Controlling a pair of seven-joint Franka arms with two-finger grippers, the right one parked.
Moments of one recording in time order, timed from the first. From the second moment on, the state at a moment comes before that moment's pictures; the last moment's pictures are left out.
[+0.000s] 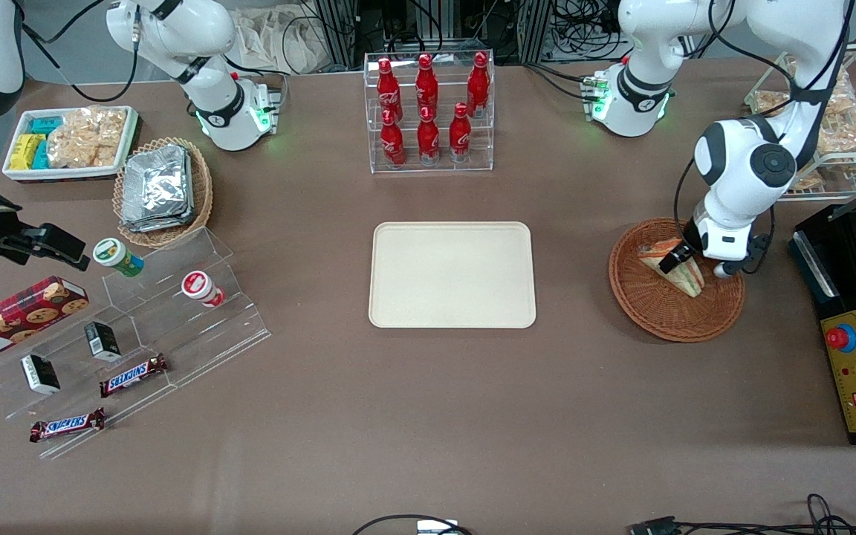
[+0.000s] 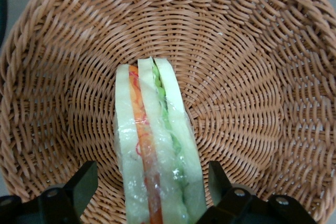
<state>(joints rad) 0.06 0.07 -0.03 -2.62 0.02 2.73 -0.60</state>
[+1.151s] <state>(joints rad) 0.05 -0.12 -0.06 -2.46 0.04 2.38 -0.19</state>
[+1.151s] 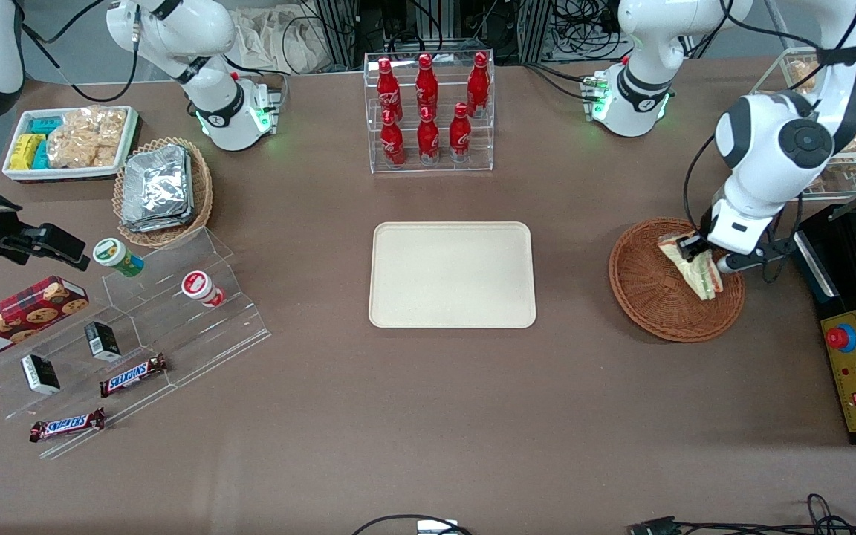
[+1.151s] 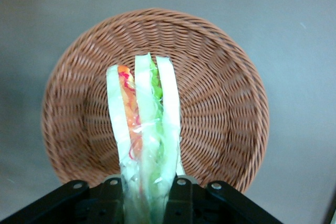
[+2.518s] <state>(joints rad) 0.03 0.02 -0.56 -2.19 -0.01 2.17 -0.22</state>
